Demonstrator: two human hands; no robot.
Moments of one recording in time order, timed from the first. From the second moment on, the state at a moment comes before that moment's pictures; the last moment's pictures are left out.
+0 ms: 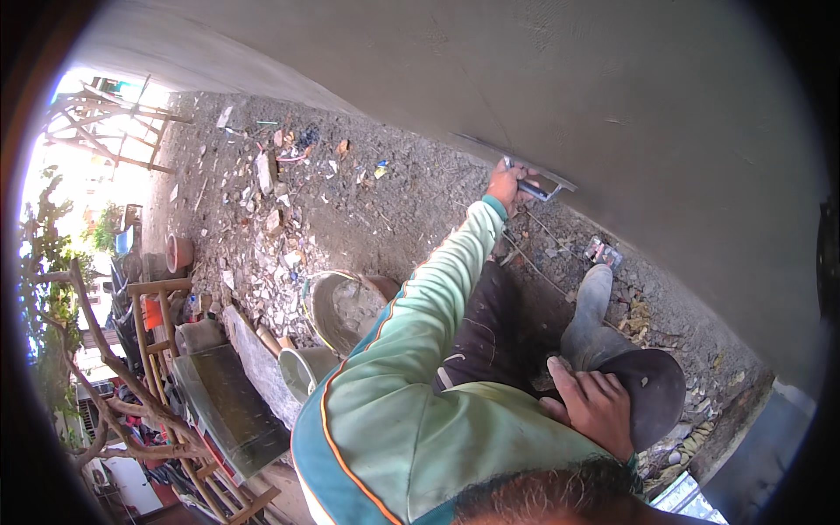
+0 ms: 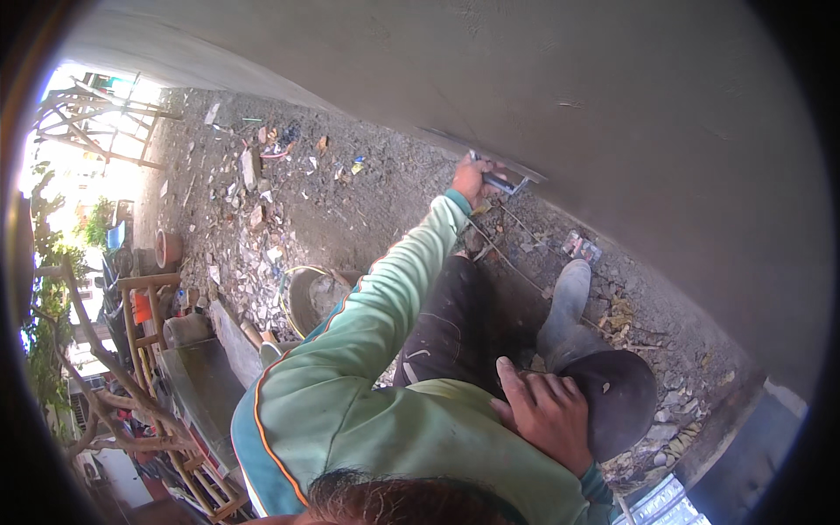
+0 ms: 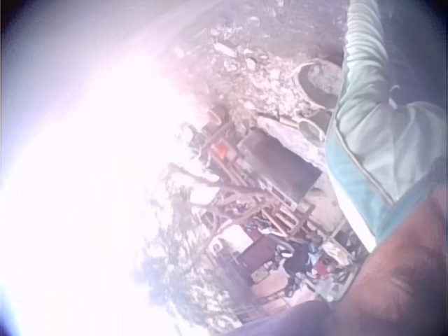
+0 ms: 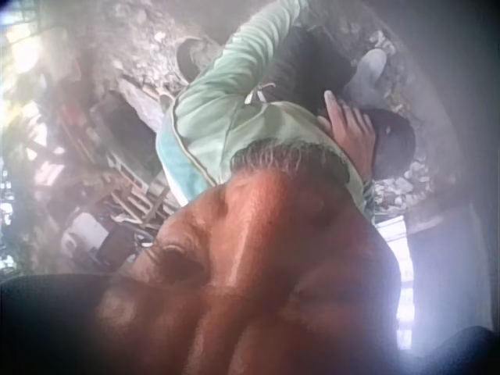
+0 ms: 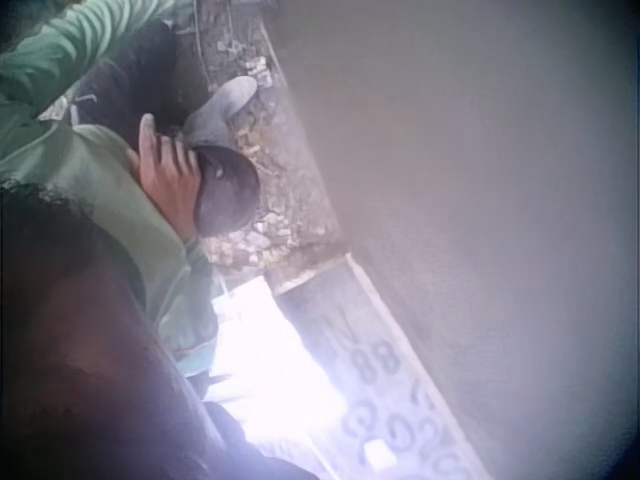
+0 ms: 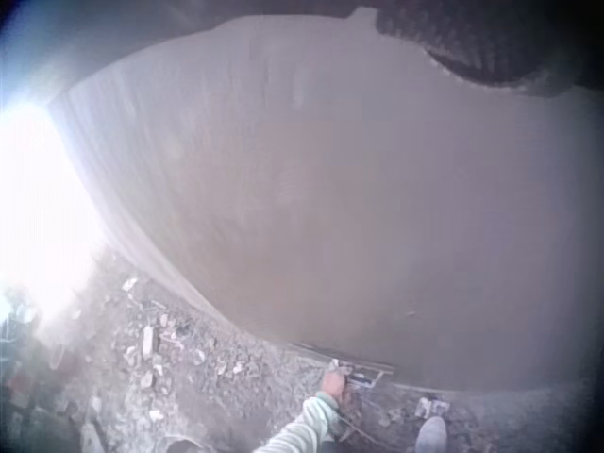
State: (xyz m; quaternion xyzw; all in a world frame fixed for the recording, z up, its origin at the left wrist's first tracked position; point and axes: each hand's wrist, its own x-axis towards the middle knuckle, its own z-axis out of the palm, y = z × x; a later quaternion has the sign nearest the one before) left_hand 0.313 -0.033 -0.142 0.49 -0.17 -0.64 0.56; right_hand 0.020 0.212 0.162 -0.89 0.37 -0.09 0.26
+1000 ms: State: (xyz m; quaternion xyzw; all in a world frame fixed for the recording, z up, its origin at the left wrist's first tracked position) left_hand 0.264 -0.025 0.175 0.68 -0.67 0.08 0.29; right_hand 0.023 0.224 0.172 -0.89 0.34 -0.08 0.28
